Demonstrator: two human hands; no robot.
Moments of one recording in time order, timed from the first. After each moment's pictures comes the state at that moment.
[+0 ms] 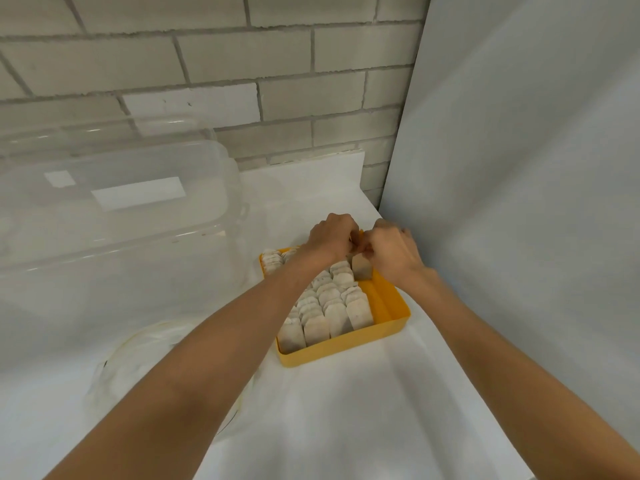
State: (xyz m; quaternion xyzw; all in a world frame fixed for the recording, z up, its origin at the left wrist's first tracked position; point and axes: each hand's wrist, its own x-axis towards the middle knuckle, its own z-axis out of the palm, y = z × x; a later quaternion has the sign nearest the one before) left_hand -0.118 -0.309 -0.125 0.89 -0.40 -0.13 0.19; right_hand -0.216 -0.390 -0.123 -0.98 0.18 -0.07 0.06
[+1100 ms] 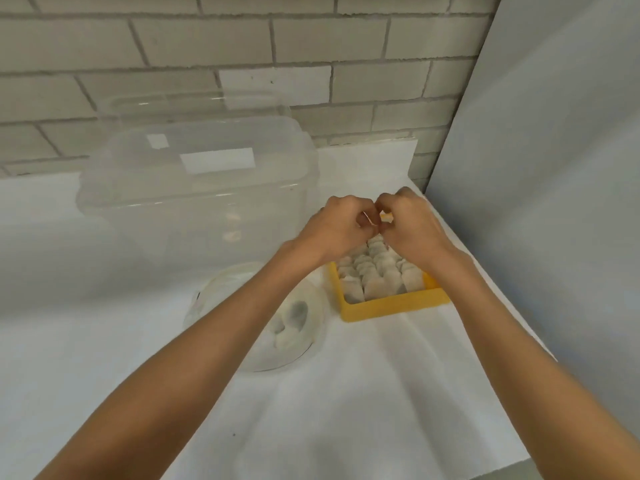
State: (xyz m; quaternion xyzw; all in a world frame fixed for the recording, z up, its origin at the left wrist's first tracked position) left_hand -0.160 -0.160 -0.072 0.85 -0.39 -0.12 0.34; right_hand -0.229 -0.289 -0.075 -0.97 0.13 -0.13 0.15
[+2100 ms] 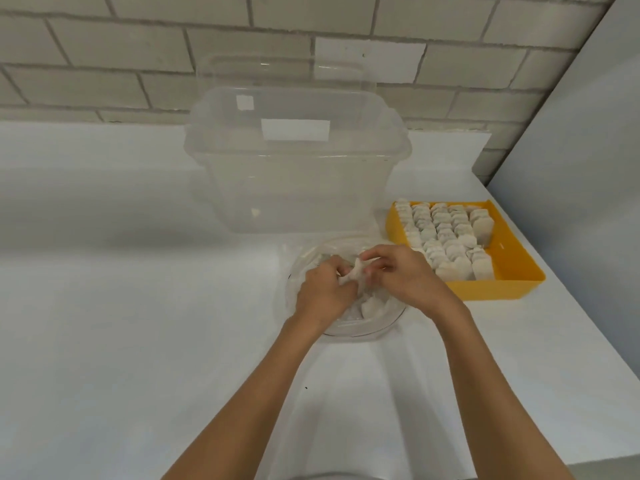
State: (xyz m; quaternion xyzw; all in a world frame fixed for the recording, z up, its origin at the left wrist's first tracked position) left_hand -0.202 -0.024 -0.178 0.87 -0.11 -0.18 0.45; right_hand -0.240 -0.163 -0.140 -0.90 0.14 0.03 0.42
